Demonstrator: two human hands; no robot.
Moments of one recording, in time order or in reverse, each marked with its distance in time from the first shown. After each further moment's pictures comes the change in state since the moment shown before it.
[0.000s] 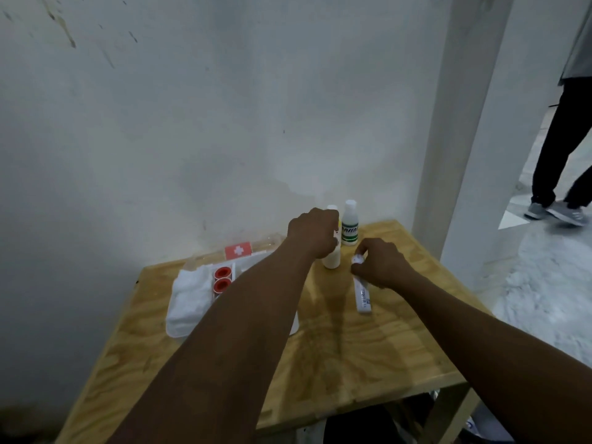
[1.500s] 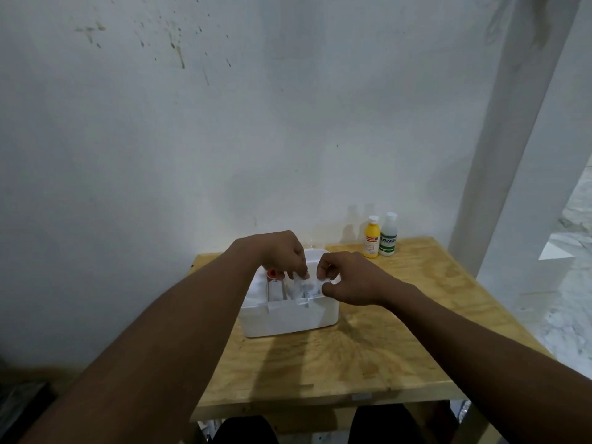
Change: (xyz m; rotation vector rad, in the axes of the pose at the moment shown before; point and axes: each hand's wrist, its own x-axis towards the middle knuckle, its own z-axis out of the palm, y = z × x) left_hand -0.109 -0.111 -0.068 -0.377 -0.476 -0.245; right_hand -0.065 -0.112 0.019 0.022 -0.263 -0.563
